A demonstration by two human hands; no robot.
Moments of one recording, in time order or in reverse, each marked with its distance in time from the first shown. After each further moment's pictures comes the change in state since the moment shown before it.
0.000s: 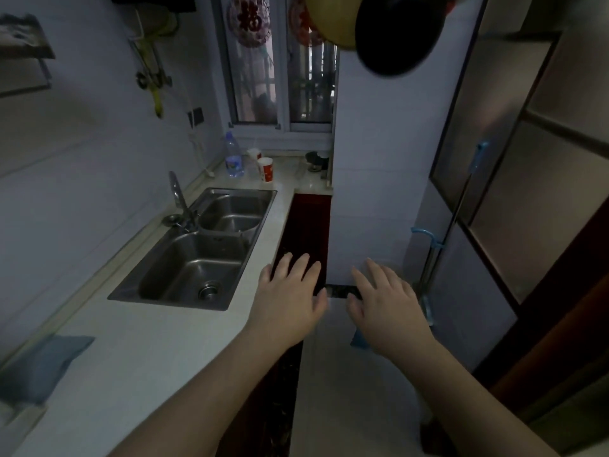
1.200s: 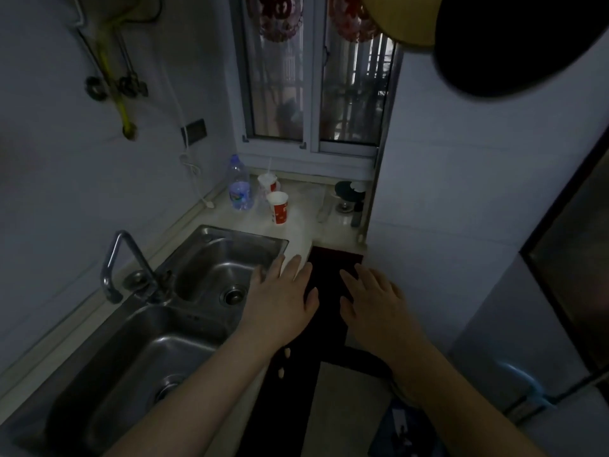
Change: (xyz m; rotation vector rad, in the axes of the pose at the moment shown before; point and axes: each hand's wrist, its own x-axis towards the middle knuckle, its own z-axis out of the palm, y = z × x) left_hand 0.428 -0.141 0.087 0.037 -0.003 -0.155; right_hand 0.479 0.074 0.081 0.057 -0.028 -0.186
